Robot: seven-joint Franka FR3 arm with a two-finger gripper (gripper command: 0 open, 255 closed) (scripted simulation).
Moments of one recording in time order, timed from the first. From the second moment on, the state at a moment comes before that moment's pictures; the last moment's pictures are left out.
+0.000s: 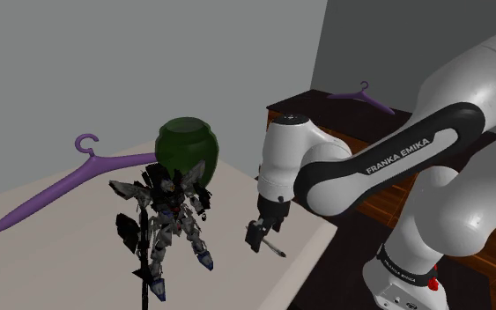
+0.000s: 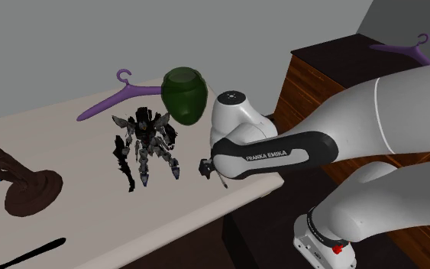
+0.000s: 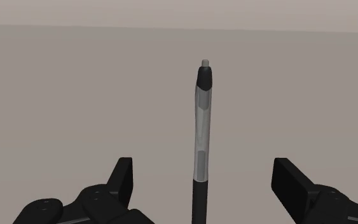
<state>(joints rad) 0.15 -0.39 0.54 -2.71 0.38 2.38 0.40</state>
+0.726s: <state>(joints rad) 0.15 -0.40 0.54 -2.71 0.38 2.38 0.40</state>
